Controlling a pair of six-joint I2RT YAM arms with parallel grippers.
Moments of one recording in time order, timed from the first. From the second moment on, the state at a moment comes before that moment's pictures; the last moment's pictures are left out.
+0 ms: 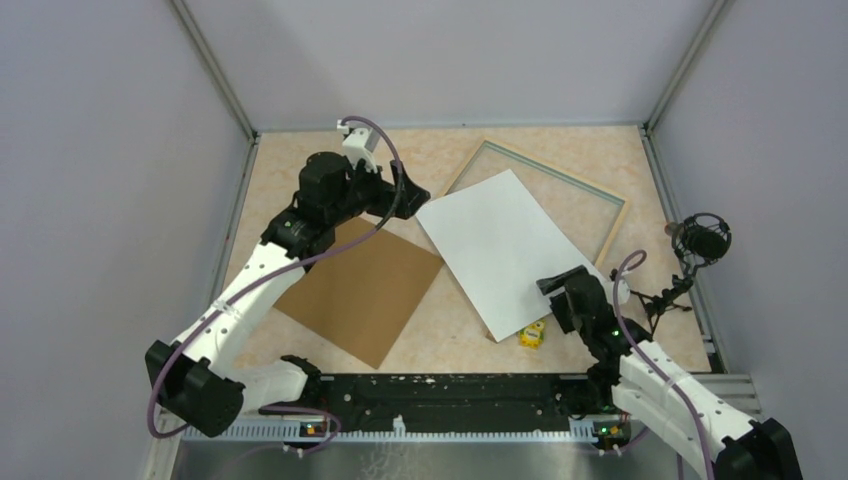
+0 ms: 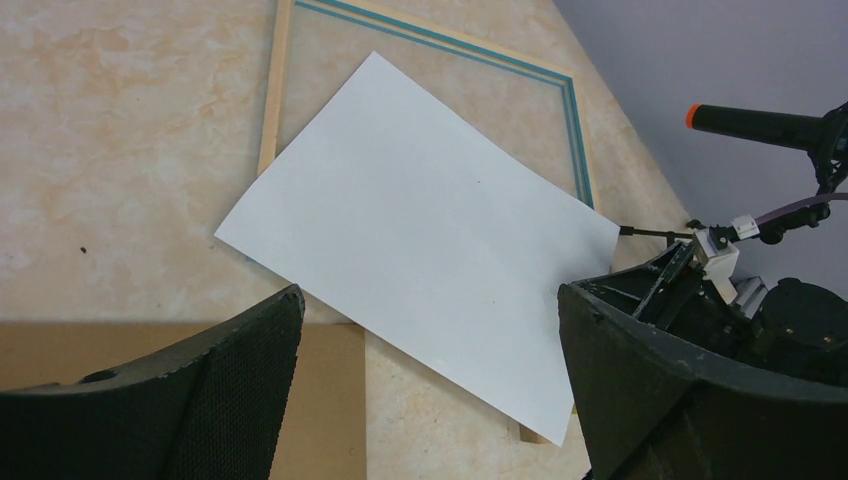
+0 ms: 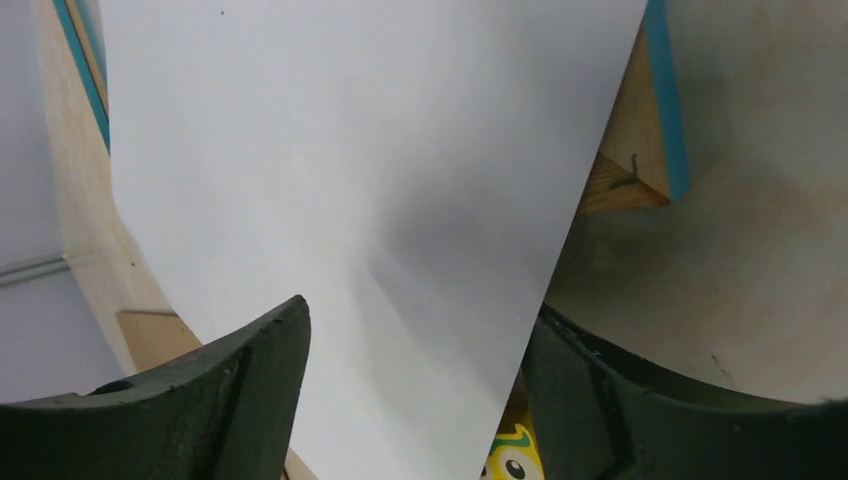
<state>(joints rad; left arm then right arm) -0.47 1.19 1.15 -0.25 0.26 -0.38 0.48 0.62 0.20 -0.34 0.35 1.39</state>
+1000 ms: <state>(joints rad) -0.54 1.22 1.09 -0.21 0.13 -0.30 0.46 0.94 0.62 -0.39 0.64 0.78</state>
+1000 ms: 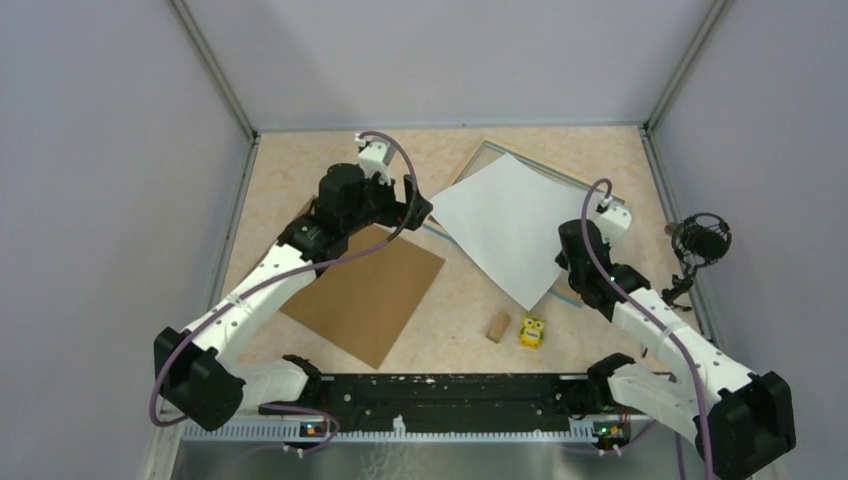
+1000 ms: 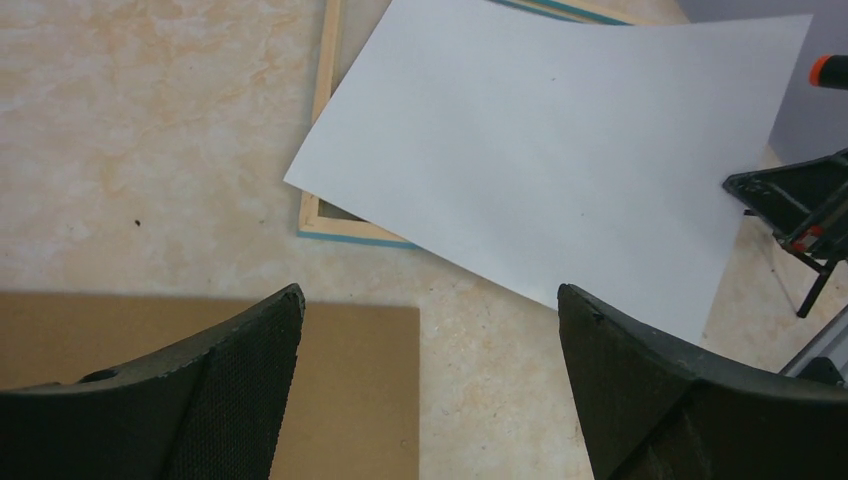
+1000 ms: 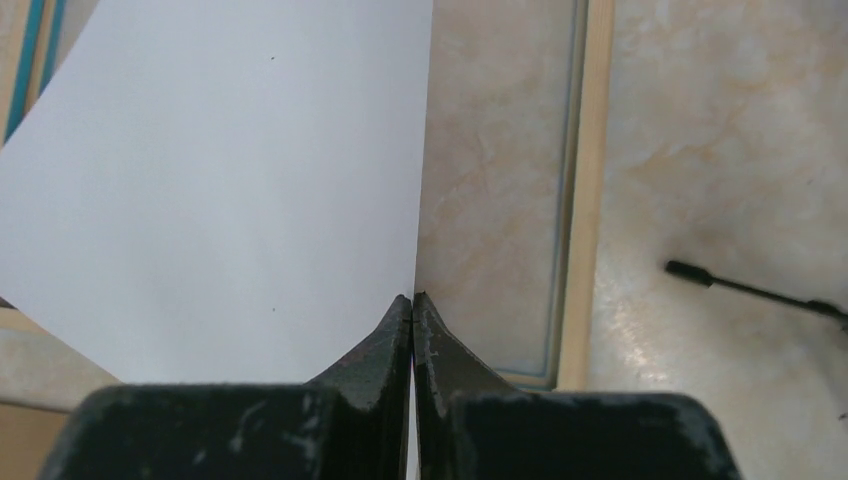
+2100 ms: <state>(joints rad) -0.54 1.21 1.04 -0.19 0.09 -0.28 0.04 1.26 0.92 -0.33 -0.06 0.02</state>
